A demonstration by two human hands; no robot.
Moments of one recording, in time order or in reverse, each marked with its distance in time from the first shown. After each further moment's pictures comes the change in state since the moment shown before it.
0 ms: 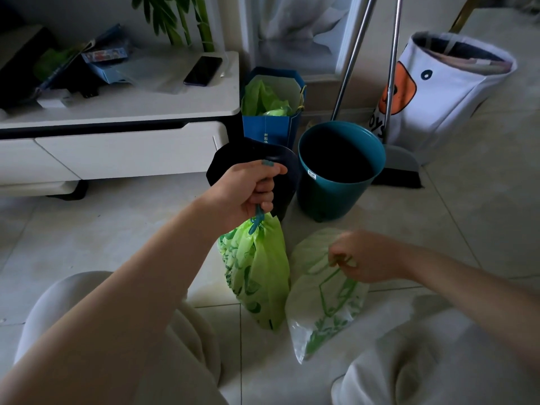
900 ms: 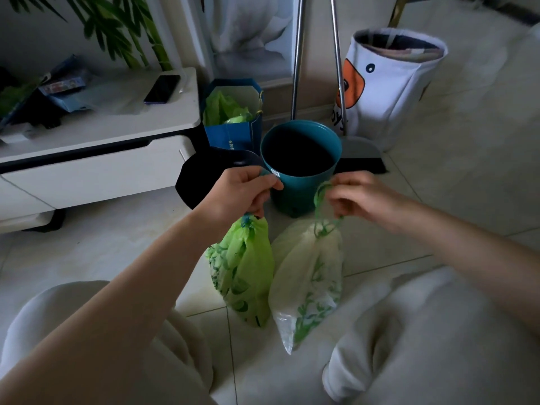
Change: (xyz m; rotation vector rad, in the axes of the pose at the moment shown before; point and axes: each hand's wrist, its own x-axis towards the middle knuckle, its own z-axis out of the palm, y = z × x) left_hand -0.016 -0.013 0.066 0.452 -0.017 0.256; right_hand -0.057 0.004 -0.051 1.207 0.544 0.219
